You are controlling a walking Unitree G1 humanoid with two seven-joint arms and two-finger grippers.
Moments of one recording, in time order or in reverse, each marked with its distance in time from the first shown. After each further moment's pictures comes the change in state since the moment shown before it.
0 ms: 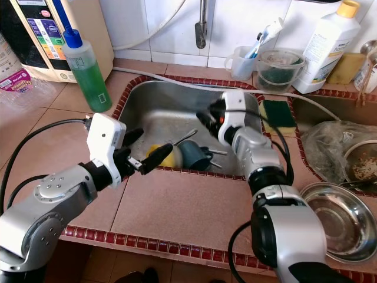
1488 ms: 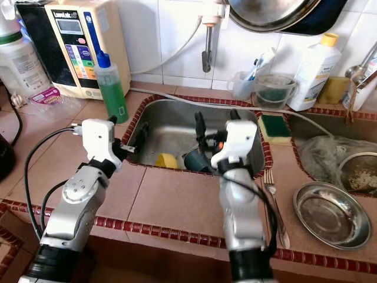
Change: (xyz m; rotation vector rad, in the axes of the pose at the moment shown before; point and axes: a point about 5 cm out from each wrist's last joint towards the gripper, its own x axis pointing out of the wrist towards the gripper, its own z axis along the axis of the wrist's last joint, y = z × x) left arm 0.028 0.046 -0.044 0.105 -0.261 0.389; right arm -0.067 0.062 -0.035 -0.100 -0.453 -0.264
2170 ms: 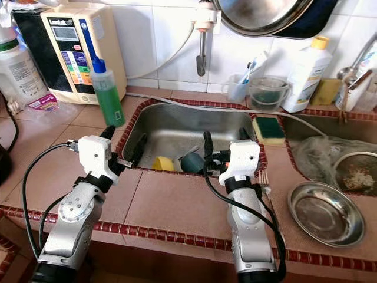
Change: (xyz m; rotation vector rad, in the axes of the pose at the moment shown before) left arm -0.022 -0.002 -0.014 -0.005 -0.037 -0.026; right arm -0.025 -0.013 -0.011 -0.110 0.053 -0.043
